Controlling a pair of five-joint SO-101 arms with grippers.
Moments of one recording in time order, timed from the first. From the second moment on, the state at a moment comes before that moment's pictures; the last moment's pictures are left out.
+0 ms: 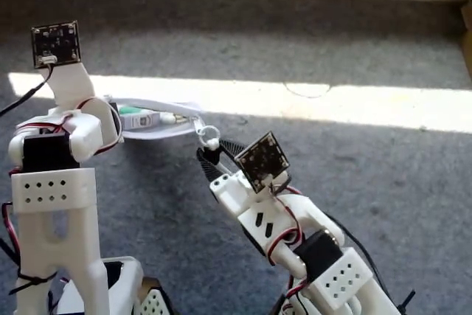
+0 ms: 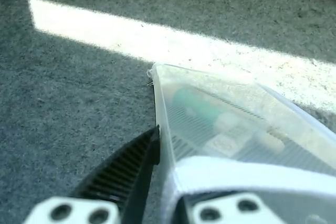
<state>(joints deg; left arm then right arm) -12.7 -39.1 24.3 72.6 11.5 -41.1 -76.2 71.5 27.0 5.8</state>
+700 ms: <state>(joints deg) -2.9 -39.2 25.4 67.2 3.6 -41.1 -102.2 86.3 39.4 5.9</state>
